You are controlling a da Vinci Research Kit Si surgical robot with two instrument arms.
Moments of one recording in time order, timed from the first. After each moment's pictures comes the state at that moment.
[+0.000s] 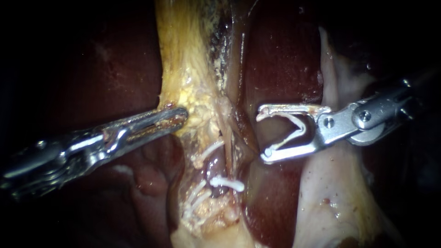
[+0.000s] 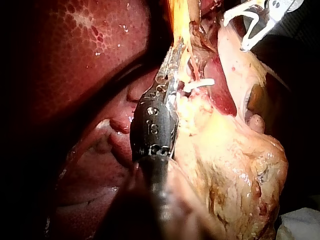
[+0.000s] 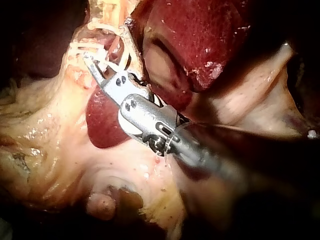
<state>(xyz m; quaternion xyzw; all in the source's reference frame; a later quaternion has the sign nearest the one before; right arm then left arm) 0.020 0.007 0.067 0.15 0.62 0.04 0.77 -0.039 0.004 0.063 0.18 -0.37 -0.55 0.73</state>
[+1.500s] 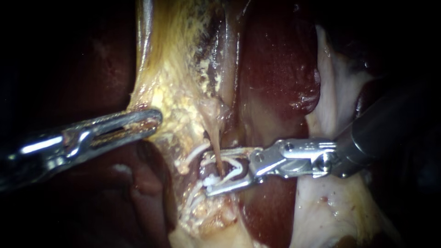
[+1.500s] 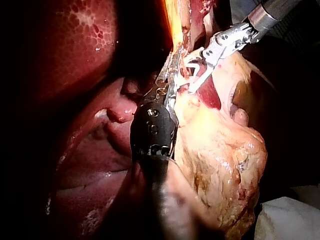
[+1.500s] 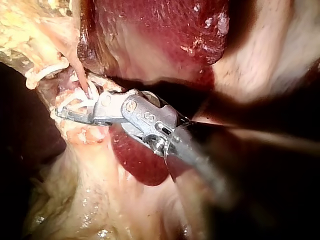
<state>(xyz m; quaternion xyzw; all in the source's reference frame) 0.030 0.000 0.079 0.33 0.54 0.16 0.75 -0.036 0.006 0.053 0.18 -0.39 -0.56 0.71</state>
